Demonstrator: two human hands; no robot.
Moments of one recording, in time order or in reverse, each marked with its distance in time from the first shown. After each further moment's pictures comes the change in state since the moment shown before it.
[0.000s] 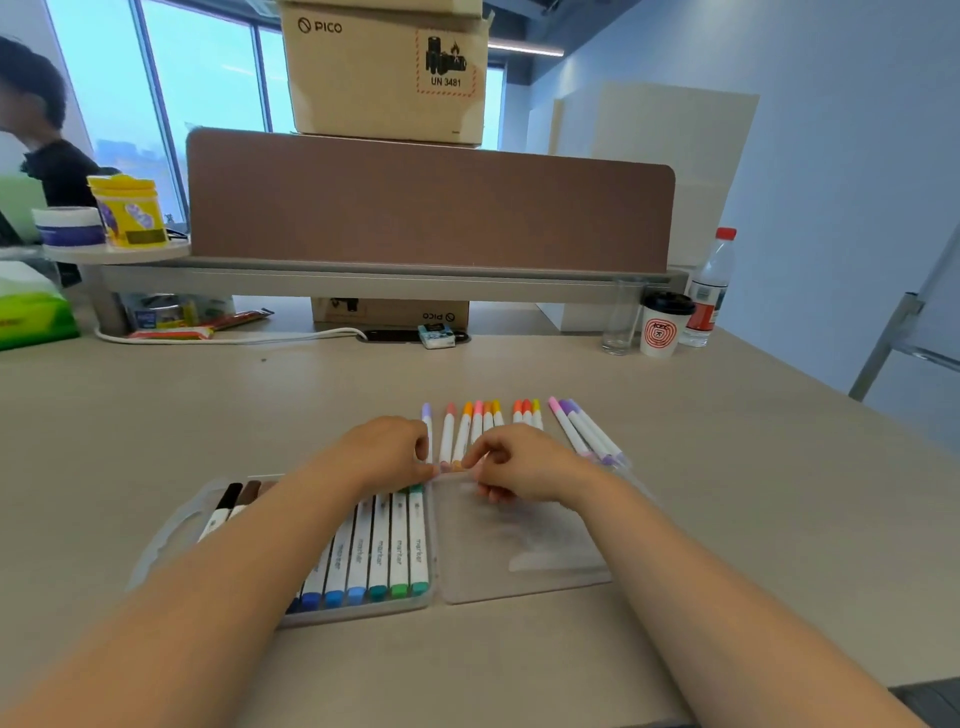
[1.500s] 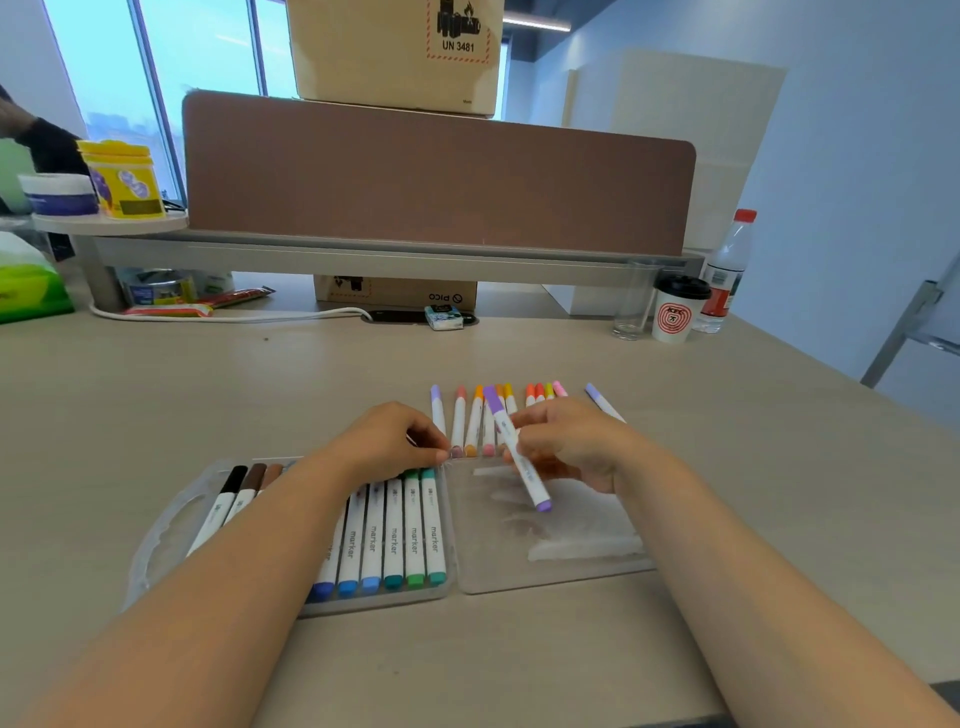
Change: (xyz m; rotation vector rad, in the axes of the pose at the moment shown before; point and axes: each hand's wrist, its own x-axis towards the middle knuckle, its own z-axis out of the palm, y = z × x) left_hand -0.001 -0.021 0.013 -0.516 -0.021 0.020; right_hand -0.008 -0.003 -0.013 0.467 0.030 0.187
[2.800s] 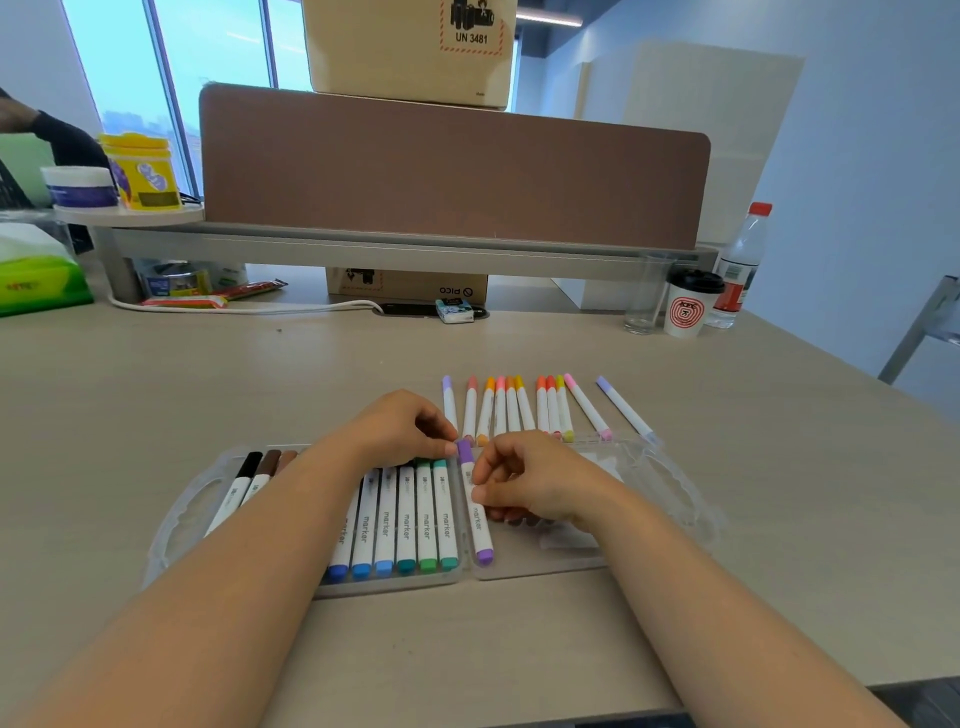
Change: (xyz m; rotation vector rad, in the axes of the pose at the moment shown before) left_hand -0.004 0.004 -0.004 -0.048 -0.031 -0.044; right_hand -0.011 0.018 0.041 -0.282 -0.101 -0.144
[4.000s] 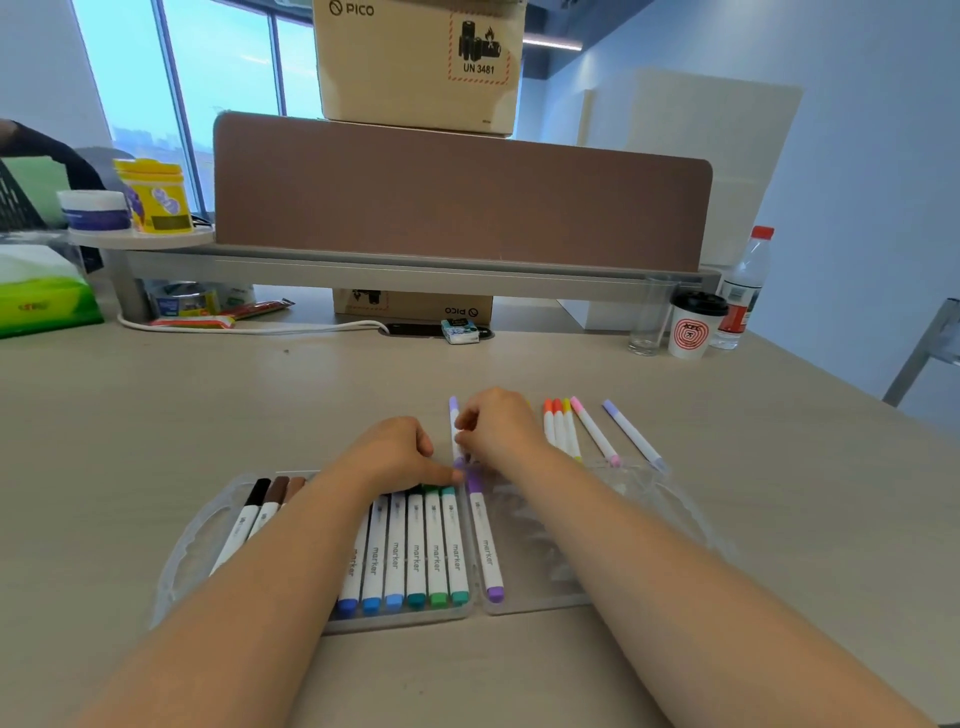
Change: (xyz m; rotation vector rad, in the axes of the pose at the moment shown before) left_hand 0.004 -0.004 -0.002 0.107 0.069 -0.203; right_hand 0.084 -0.033 0.000 -0.478 0.335 -0.030
